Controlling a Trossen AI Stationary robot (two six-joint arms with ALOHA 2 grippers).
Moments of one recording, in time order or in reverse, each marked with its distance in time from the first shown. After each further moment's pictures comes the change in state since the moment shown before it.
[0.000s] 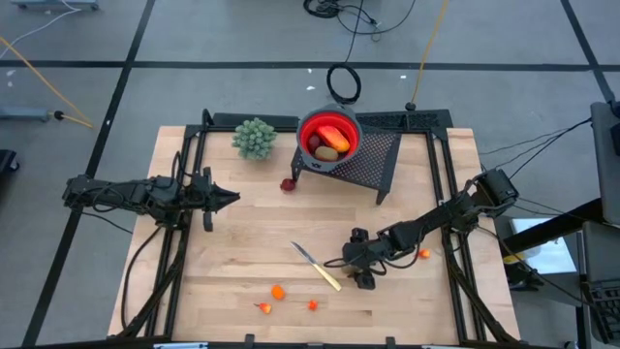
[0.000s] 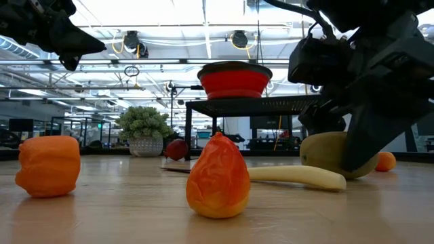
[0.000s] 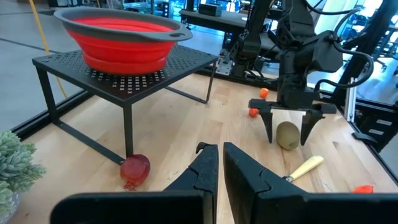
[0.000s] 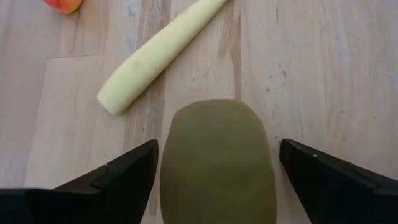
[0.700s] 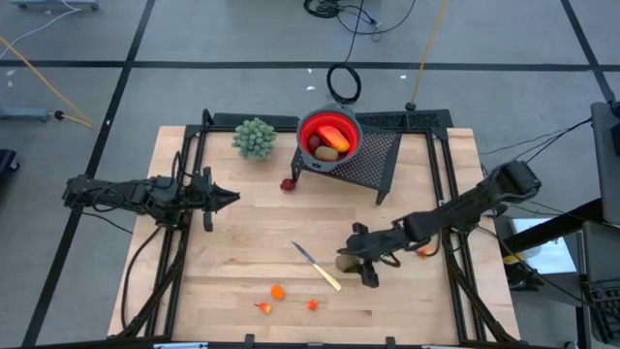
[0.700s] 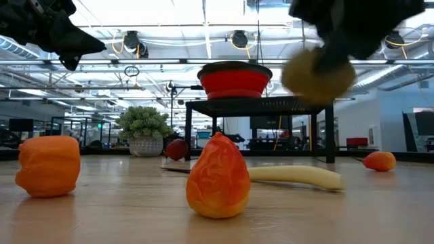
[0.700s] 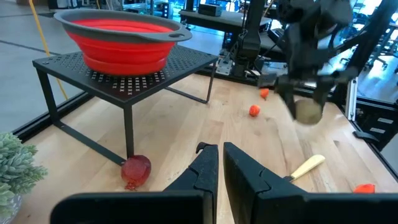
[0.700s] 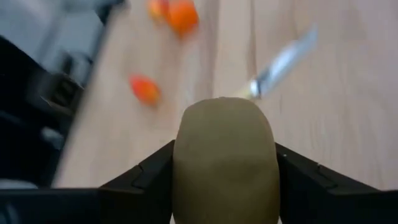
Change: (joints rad) left arm 0.000 0.000 0.000 0.000 0.000 0.011; right arm -0.003 -0.232 -0.003 0.056 -0.006 0.011
